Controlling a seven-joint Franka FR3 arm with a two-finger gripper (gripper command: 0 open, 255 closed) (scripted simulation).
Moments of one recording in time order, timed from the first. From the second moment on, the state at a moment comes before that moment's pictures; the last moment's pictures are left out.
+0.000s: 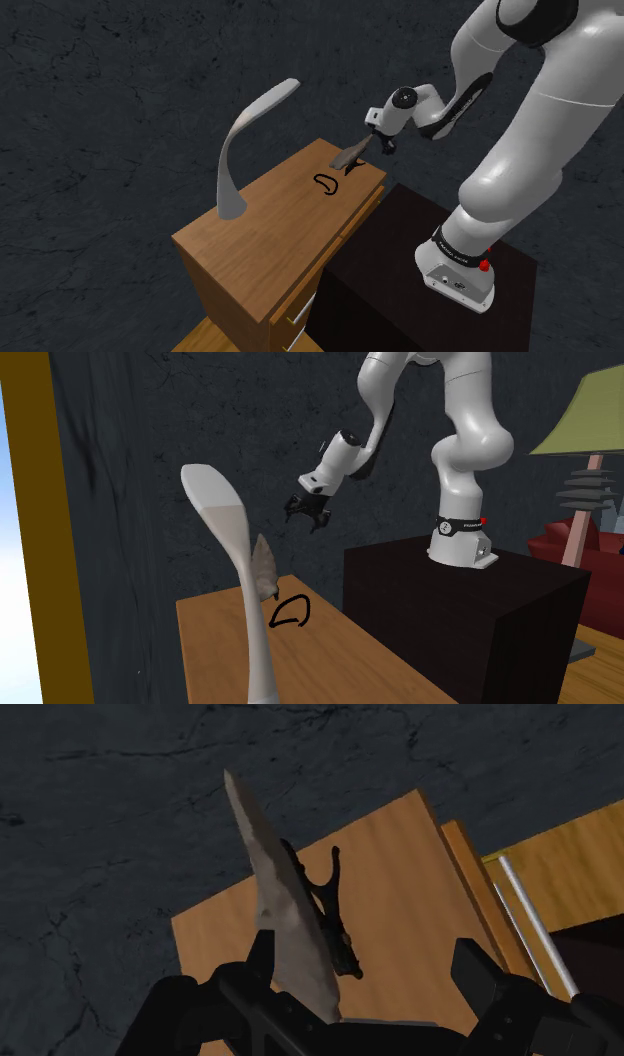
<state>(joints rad) -0.38 0.14 -0.31 -2.51 -1.82 2.94 -0.03</state>
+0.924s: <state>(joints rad) -0.60 0.62 -0.08 -2.00 -2.54 2.94 0.34</state>
